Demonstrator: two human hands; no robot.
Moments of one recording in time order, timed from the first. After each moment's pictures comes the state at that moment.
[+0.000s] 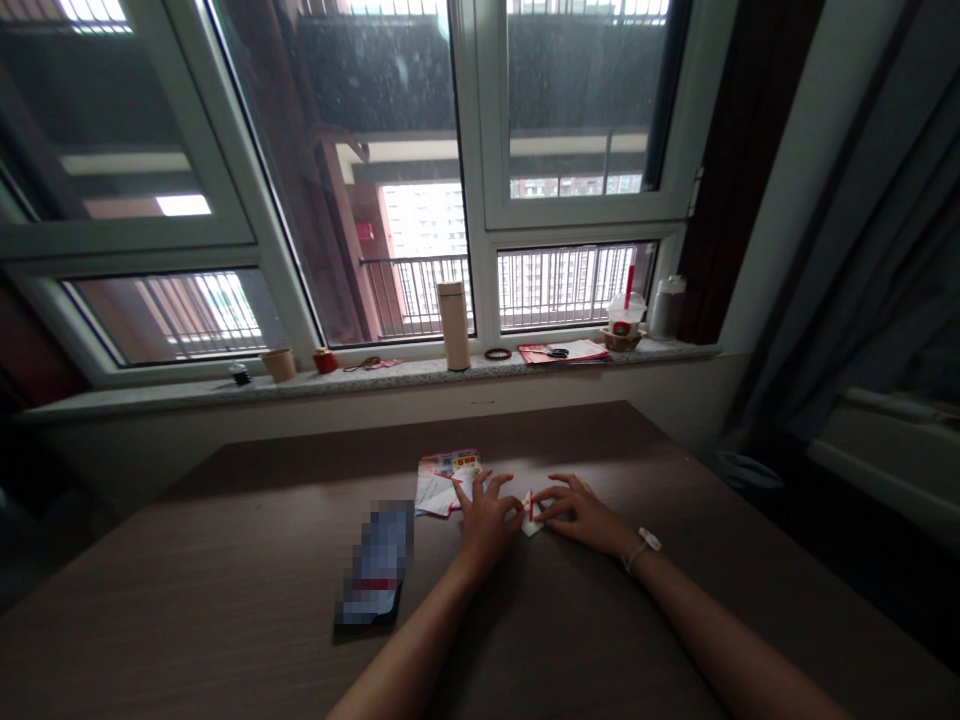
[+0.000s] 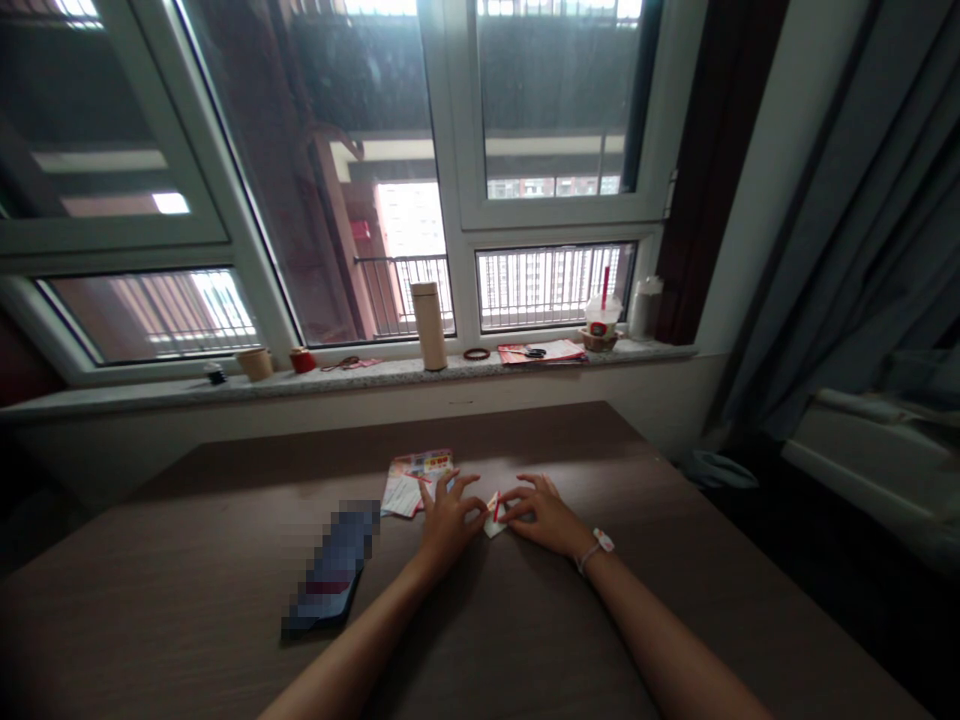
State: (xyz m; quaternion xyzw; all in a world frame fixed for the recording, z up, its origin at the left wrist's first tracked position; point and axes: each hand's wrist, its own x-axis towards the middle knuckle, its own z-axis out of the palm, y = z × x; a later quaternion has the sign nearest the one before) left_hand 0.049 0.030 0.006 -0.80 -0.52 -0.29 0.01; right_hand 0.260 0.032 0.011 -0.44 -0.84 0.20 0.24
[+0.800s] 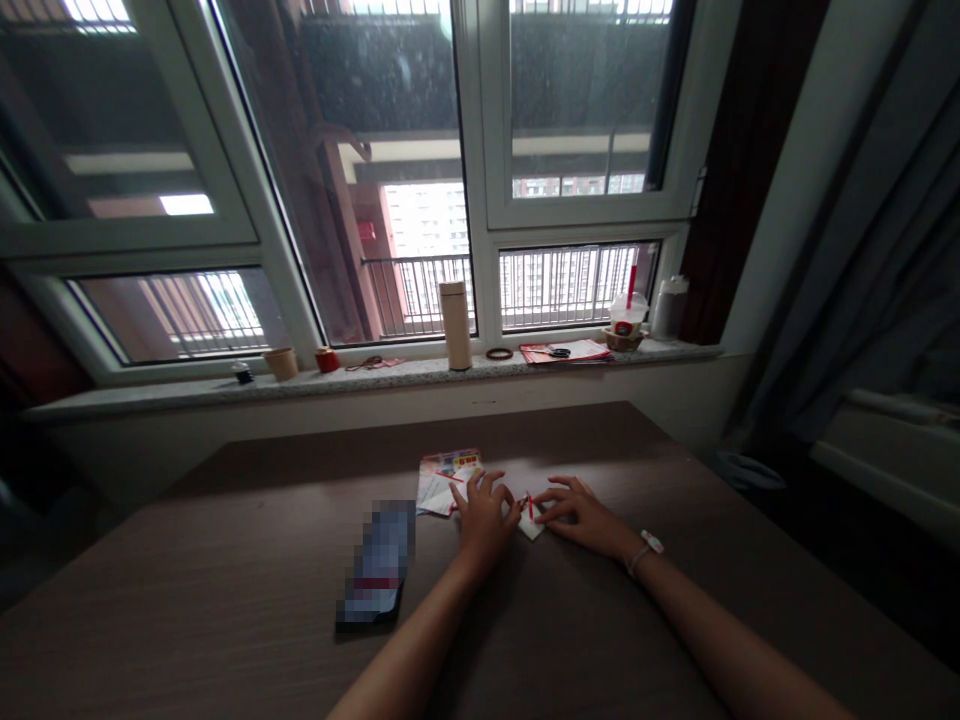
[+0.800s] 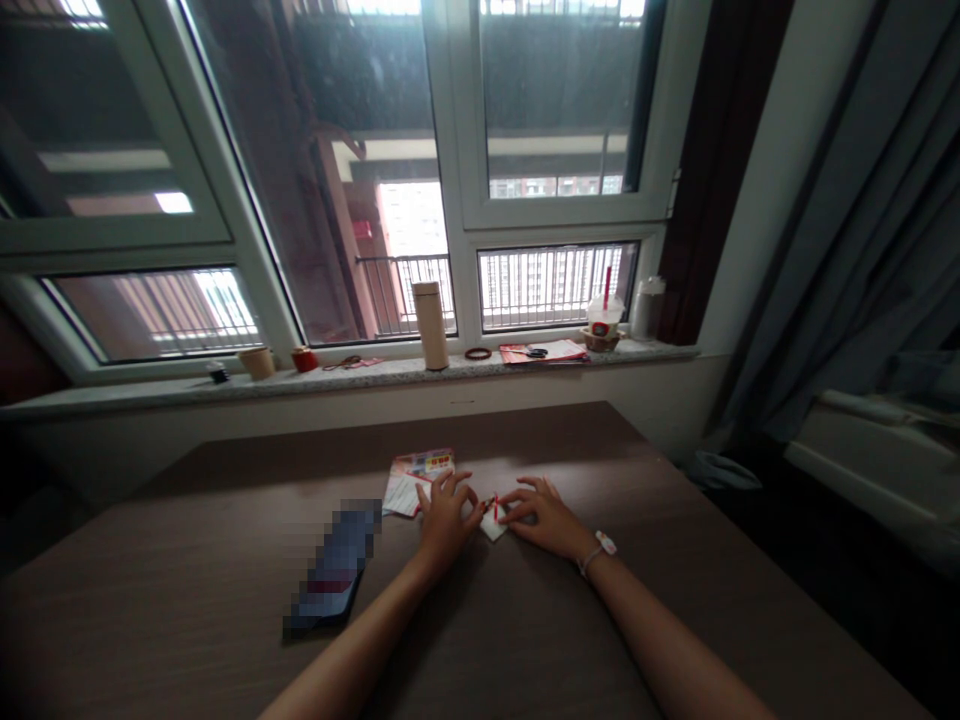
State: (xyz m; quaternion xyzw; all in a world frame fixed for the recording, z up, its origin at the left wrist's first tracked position) left_hand 0.050 0.034 0.003 -0.76 -0.57 -0.31 0.00; right_hand 0.260 0.034 0.006 -0.44 -0.84 0.21 0.23
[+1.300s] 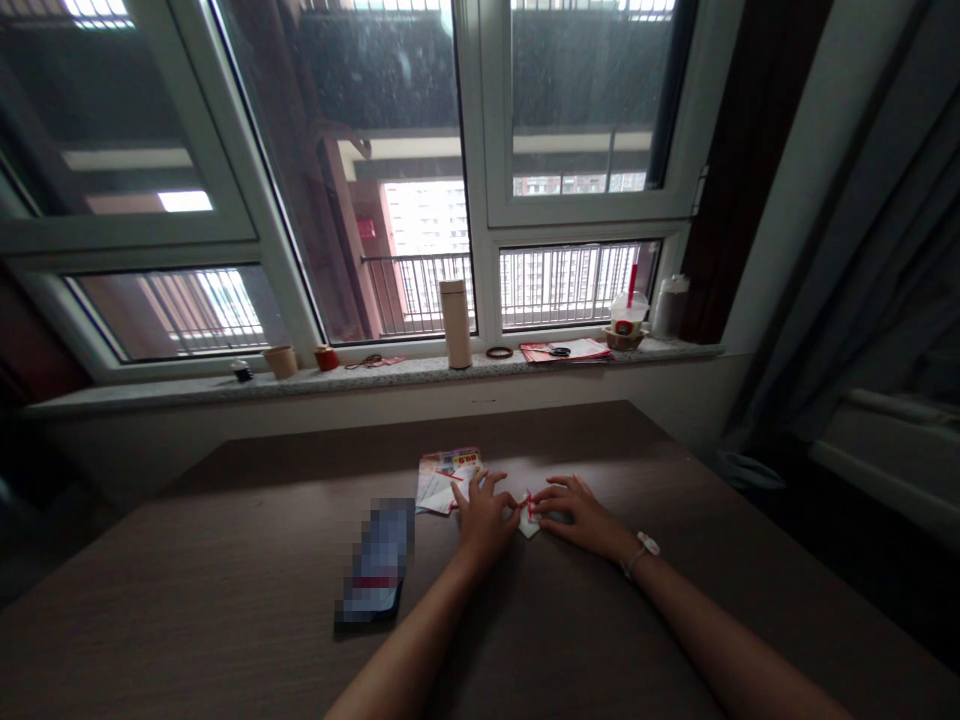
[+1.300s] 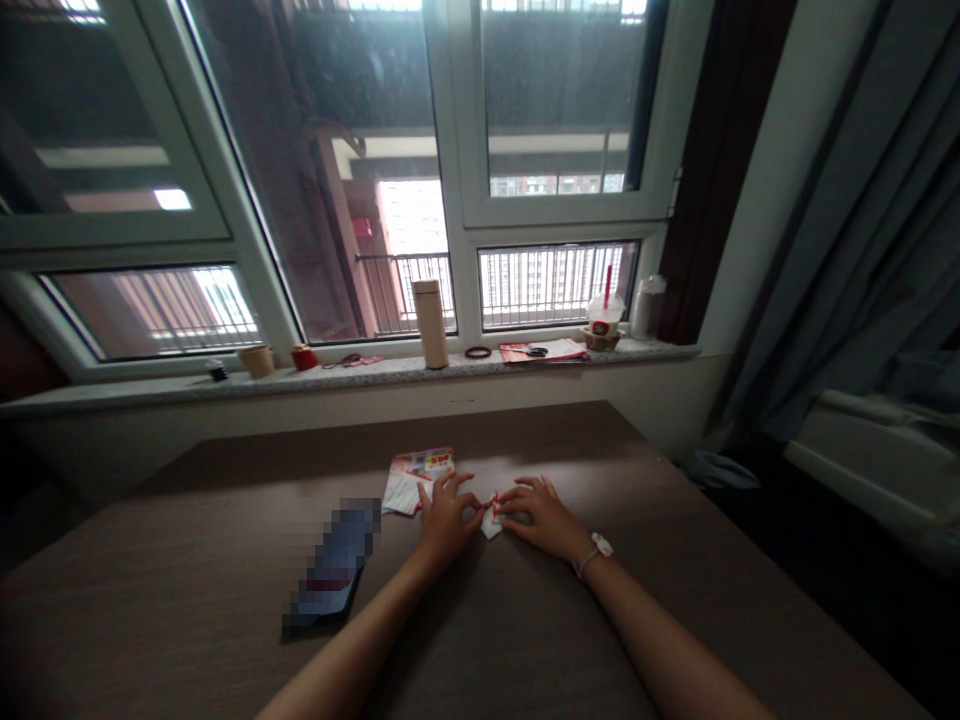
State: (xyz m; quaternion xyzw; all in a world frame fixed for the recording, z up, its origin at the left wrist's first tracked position) left_hand 0.048 0.031 0.005 -0.78 -0.56 -0.28 -0.02; right_hand 0.256 0.029 0.007 -0.44 -0.84 0.18 0.25
